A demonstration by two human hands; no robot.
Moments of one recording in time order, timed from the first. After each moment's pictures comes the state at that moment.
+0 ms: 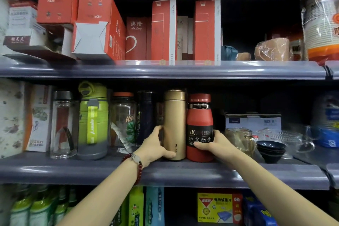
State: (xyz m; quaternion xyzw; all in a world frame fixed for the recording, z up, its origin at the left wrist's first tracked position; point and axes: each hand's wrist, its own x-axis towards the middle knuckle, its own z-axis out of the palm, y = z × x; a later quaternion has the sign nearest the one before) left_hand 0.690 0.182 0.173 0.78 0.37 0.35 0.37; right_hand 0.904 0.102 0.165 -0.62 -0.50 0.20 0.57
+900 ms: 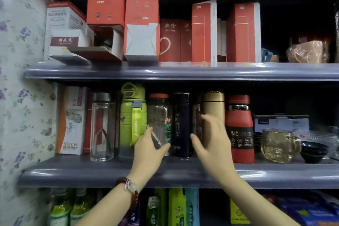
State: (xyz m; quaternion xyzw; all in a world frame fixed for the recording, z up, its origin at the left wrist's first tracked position) left_hand 0.563 0.197 0.165 0.74 0.37 0.52 0.21; right_hand 0.706 0.102 0.174 -0.56 -0.55 -0.27 0.56
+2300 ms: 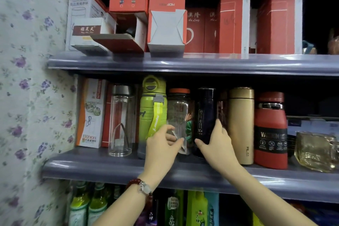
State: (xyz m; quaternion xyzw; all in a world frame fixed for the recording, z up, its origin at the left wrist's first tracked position) left_hand 0.547 0.215 0.163 0.73 0.33 0.57 0.19; right_hand 0.687 0.159 0.174 -0.70 -0.52 -0.09 0.48
